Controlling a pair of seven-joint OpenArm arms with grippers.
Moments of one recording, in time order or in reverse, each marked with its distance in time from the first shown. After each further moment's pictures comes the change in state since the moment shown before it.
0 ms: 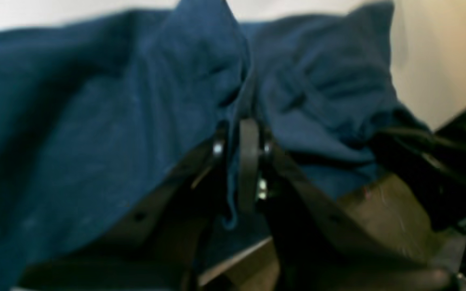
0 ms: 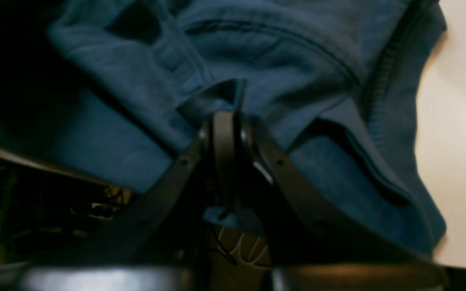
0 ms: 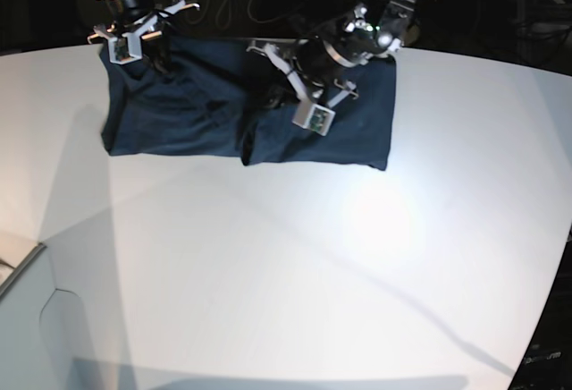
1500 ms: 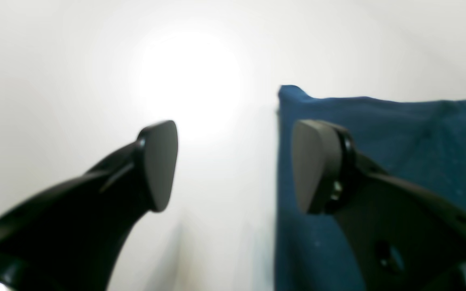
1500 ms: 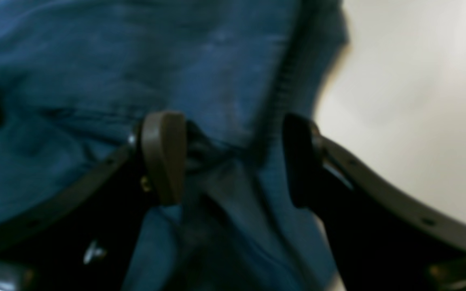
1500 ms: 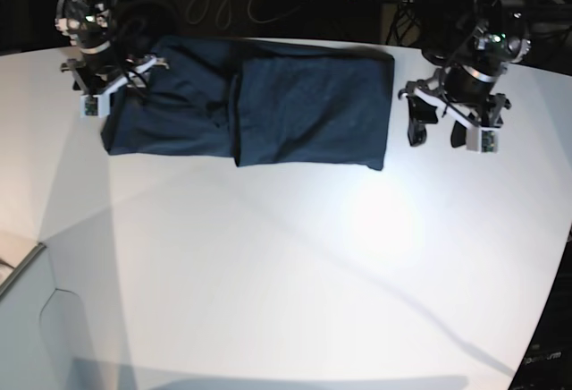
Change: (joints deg) left arm 5.9 -6.5 -32.7 8.4 -0.4 -0.7 -0.5; right arm 13.3 -5.6 14.5 3.6 0.0 -0.2 -27.5
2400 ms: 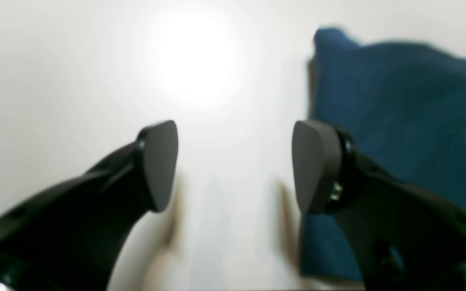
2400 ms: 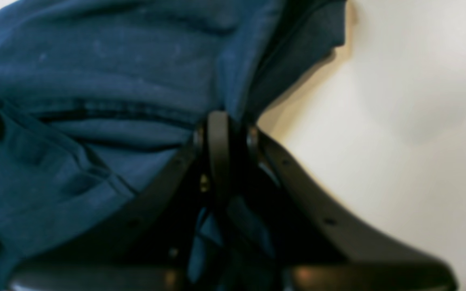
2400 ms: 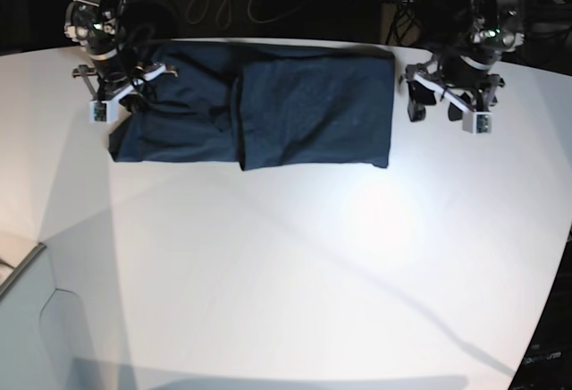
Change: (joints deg) left arm -0.2 0.2 -0.5 -8.9 0.0 -0.2 -0.2; right arm 2.5 0.2 -2.3 -4.7 0.8 -0.2 1.2
